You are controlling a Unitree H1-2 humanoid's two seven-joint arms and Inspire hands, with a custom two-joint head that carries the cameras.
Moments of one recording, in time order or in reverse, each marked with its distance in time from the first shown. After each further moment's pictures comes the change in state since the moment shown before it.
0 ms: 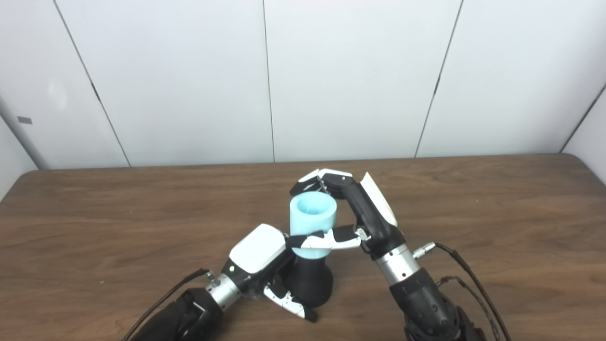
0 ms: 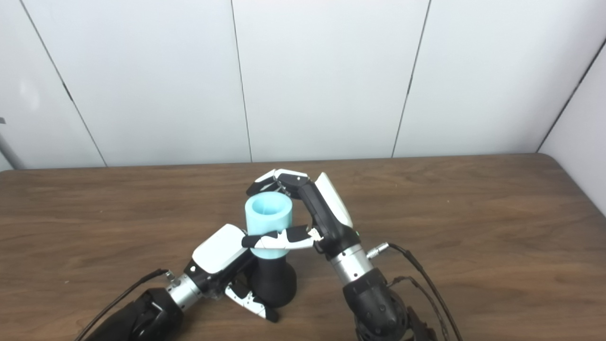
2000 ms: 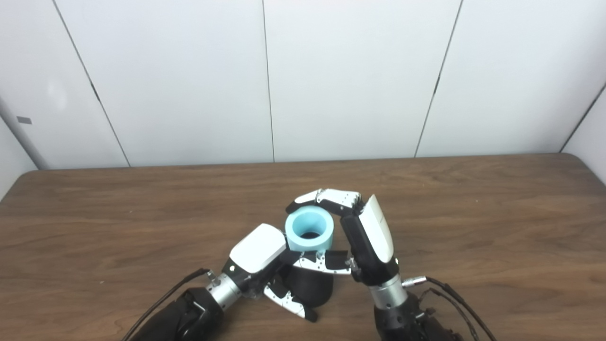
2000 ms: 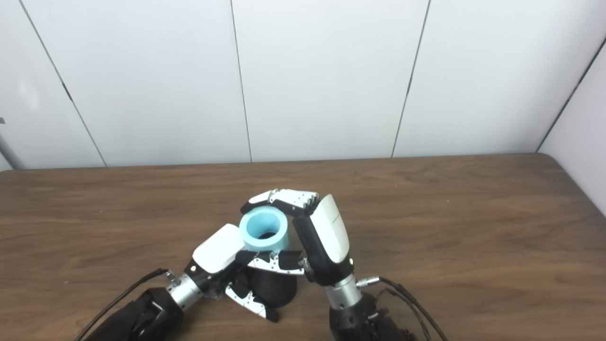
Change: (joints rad) left arm -0.002 0.000 -0.001 0.002 -0.002 0.000 -0.001; right arm -0.018 -0.075 0.198 0.265 -0.372 -0.372 -0.631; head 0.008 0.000
